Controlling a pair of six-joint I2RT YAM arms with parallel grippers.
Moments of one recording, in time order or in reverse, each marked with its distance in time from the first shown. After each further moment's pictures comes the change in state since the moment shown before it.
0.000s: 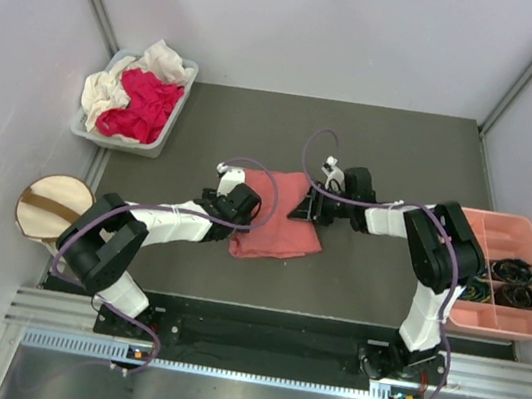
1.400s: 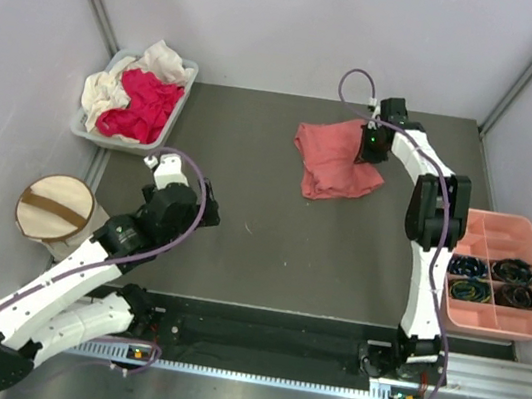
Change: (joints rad) left arm 0.002 -0.771 0.010 -0.435 0.025 -0.094; right arm -0.254 0.413 1.025 -0.895 0.531 -0.423
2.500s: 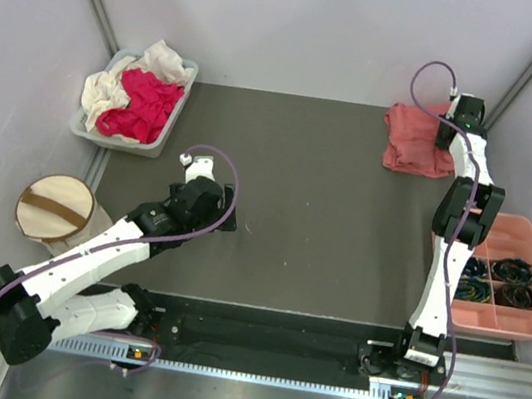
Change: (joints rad) left arm 0.000 0.213 0.009 0.067 0.132 0.053; right arm -0.341 0.250 0.387 0.105 0.228 -0.219
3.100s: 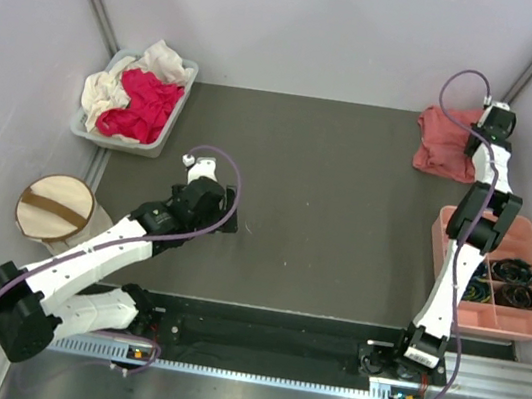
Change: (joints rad) left arm 0.000 0.014 0.000 -0.003 0.018 0.000; right arm -0.127 0.045 0.007 0.127 0.046 -0.048
